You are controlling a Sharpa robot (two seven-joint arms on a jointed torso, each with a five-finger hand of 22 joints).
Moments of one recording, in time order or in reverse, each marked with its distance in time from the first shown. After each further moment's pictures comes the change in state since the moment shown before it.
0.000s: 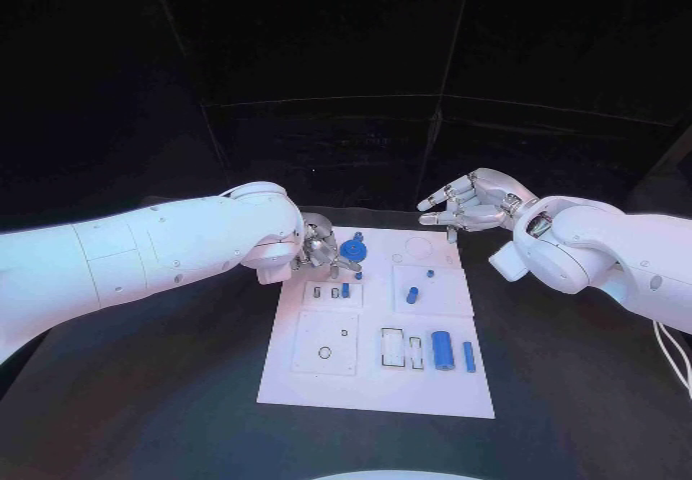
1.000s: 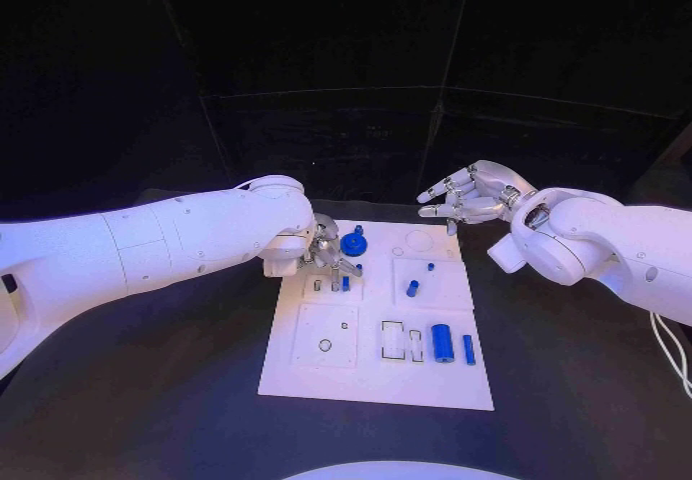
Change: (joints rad) left arm -0.002 0.073 -0.020 -0.074 -0.010 0.108 -0.048; left_hand 0.011 0.018 -0.008 -0.003 0.009 -0.025 0.004 0.008 0.023 -0.008 0.000 -0.006 -0.011 0.000 0.000 0.000 0.000 0.000 0.000 0.000 -0.003 -0.017; right arm 0.000 0.015 0.000 -0.014 -0.010 -0.011 -0.020; right_hand -0.004 -0.004 -0.003 -0.003 0.023 -0.007 0.000 0.000 0.000 -0.017 0.002 -0.013 -0.015 0.000 0.000 -0.007 -0.012 0.000 0.000 0.000 0.000 0.000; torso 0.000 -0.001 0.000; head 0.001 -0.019
